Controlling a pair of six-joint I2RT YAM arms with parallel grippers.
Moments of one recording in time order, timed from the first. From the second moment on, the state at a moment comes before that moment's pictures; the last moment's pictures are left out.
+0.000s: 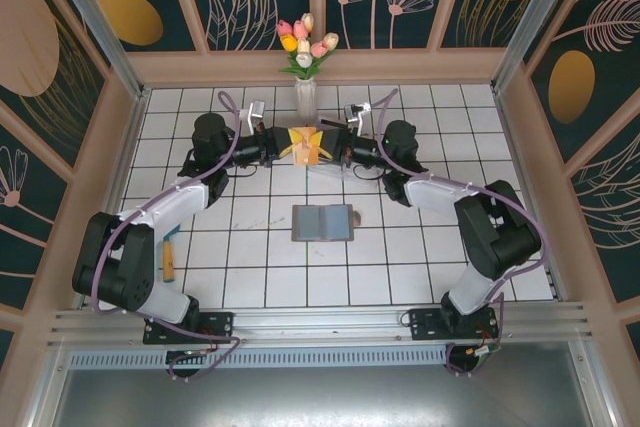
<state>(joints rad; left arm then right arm) -0.33 1.50 0.87 0.55 0.93 -1.24 0.51 1.67 0.89 0.91 -0.86 1.30</state>
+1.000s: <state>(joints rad) -0.22 1.49 0.94 -0.25 0.48 -0.68 0.27 1.30 1.00 -0.10 -0.56 0.14</state>
